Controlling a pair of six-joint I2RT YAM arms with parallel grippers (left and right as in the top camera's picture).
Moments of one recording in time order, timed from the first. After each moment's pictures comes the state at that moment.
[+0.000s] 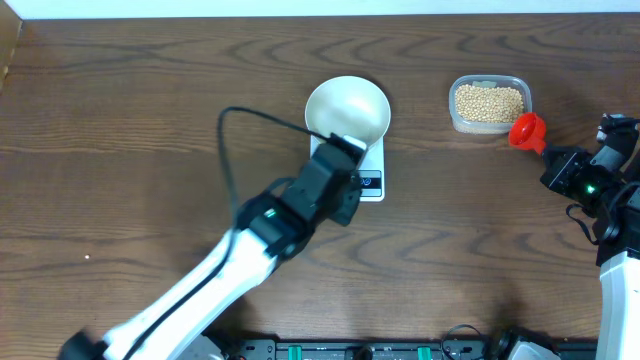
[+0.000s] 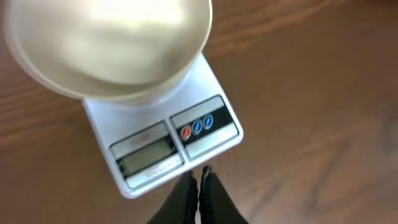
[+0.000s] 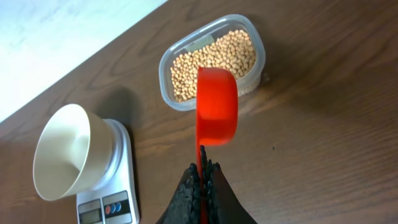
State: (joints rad) left arm -0.71 1.29 0.94 -0.46 -0.06 -0.21; right arm -0.41 1.09 0.90 -0.57 -0.49 0.22
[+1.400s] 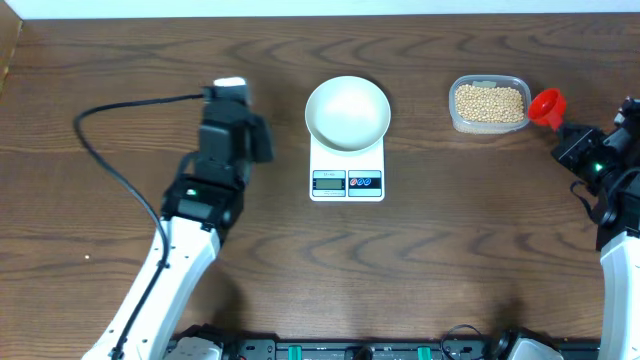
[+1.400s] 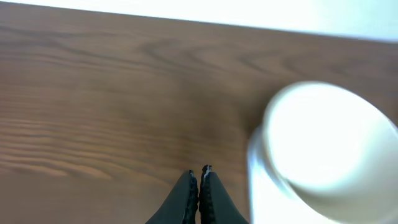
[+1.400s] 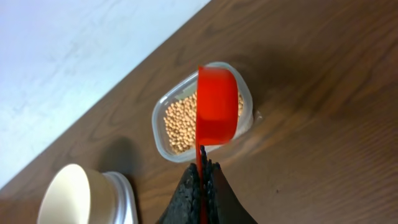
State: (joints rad) left arm -0.30 1.26 0.94 -0.31 -0.18 -0.25; right arm -0.41 1.19 0.90 -0.35 -0.42 0.40
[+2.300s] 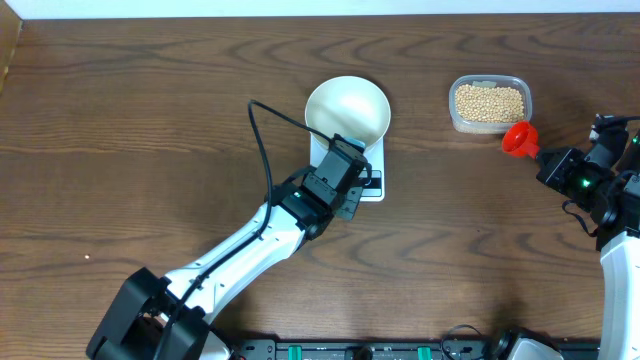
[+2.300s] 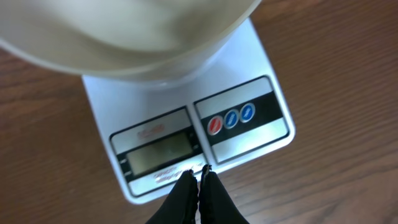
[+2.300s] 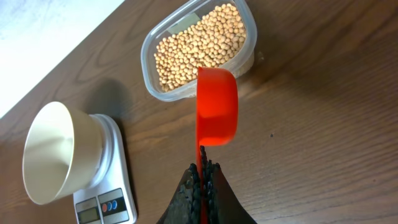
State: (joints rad) left arm -0.70 1.55 0.94 -0.37 -0.14 -0.25; right arm -0.41 1.19 0.90 -0.56 -0.49 0.24
